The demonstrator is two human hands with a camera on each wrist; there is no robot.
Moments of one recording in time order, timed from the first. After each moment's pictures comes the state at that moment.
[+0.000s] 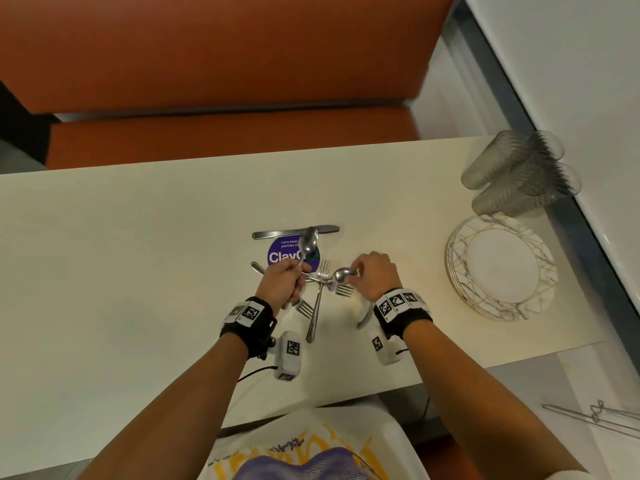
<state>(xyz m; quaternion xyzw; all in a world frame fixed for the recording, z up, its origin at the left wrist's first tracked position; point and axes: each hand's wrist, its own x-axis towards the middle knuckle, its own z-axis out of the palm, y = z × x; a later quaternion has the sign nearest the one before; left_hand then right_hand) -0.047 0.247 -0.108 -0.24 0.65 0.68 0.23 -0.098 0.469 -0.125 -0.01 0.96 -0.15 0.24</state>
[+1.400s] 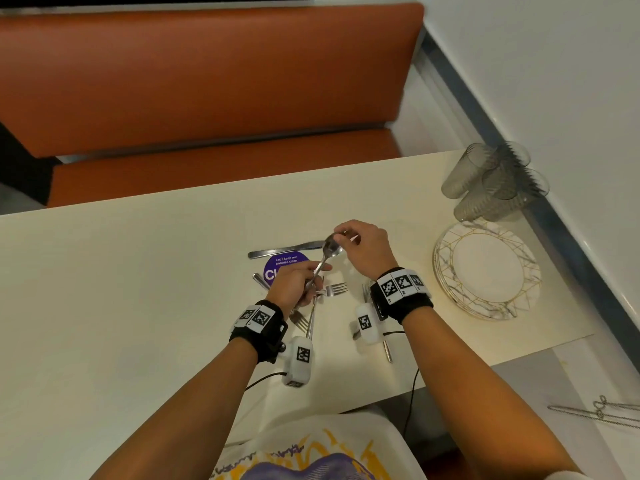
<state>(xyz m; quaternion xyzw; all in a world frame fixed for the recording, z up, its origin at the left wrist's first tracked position) -0.060 0.274 -0.056 -0.18 0.64 0.71 0.24 -0.129 0.449 -0.034 -0.01 0.91 -0.42 0.05</state>
